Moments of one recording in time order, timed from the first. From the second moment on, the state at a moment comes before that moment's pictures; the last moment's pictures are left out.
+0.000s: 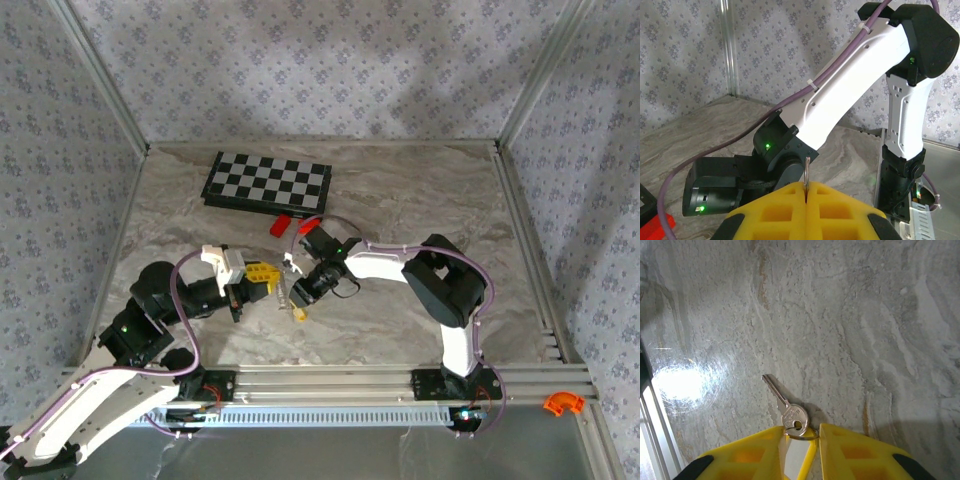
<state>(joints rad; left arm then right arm) -0.79 0.50 0.69 -0.24 0.42 -0.08 0.86 1.92 1.15 -0.35 -0.55 0.11</state>
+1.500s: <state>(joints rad) -0.79 0.49 0.68 -0.27 0.40 -0.08 0.76 1.84 1.05 -0.29 -0.76 -0.13</state>
